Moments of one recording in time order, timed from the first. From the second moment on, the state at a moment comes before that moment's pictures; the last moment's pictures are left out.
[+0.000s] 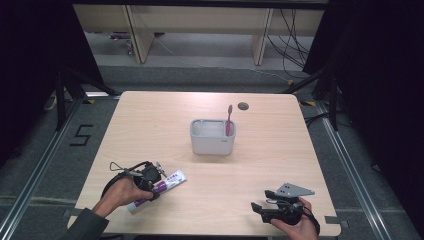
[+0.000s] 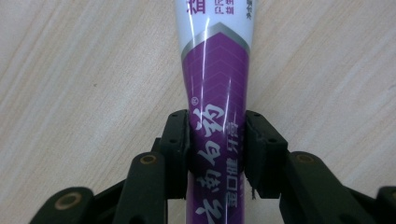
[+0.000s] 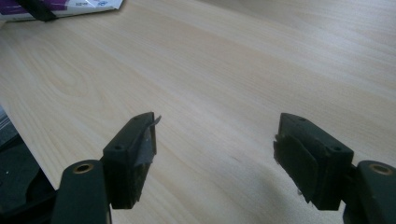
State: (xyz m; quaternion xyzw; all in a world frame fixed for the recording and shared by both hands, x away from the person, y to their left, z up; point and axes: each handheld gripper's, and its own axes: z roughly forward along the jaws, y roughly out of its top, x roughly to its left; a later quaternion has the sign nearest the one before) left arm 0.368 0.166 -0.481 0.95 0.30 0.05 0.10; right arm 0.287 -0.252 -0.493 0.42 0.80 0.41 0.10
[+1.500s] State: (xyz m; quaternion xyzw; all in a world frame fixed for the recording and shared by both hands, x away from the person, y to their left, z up) left arm 0.378 0.195 -0.419 0.82 0.34 0.17 0.43; right arm 0.290 -0.256 -0.493 0.42 0.80 0.41 0.12
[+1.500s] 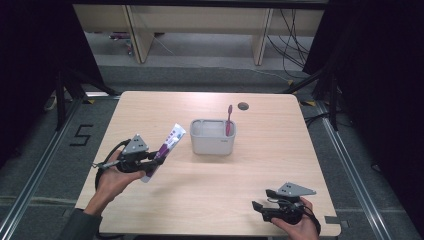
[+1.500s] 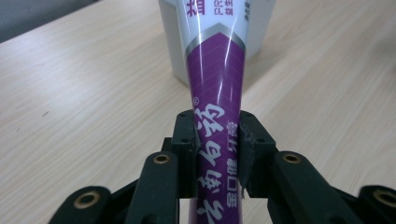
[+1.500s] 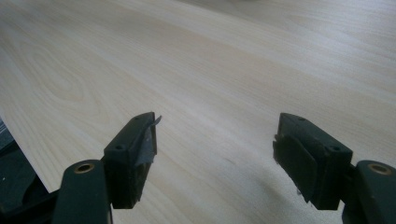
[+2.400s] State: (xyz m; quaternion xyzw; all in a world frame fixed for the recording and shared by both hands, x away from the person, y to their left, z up) left arm 0.401 0.149 -0.399 0.75 0.33 0.20 0.54; right arm 0.291 -0.257 -0.493 0.42 0.80 0.41 0.12
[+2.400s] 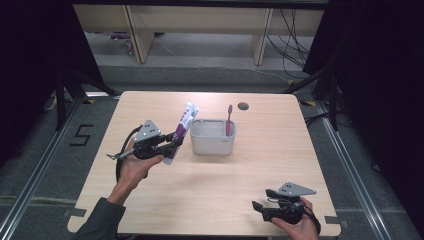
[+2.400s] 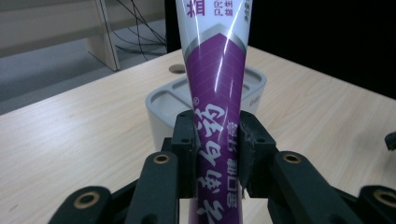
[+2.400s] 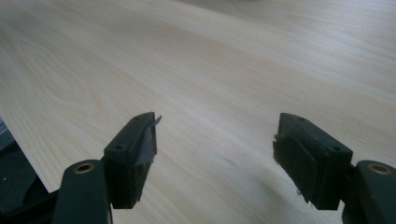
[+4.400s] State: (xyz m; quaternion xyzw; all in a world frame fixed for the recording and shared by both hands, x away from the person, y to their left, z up) left arm 0.464 0.062 -0.373 0.69 0.34 0.21 0.61; right arm 0.291 -0.258 -0.493 0.42 0.80 0.41 0.11
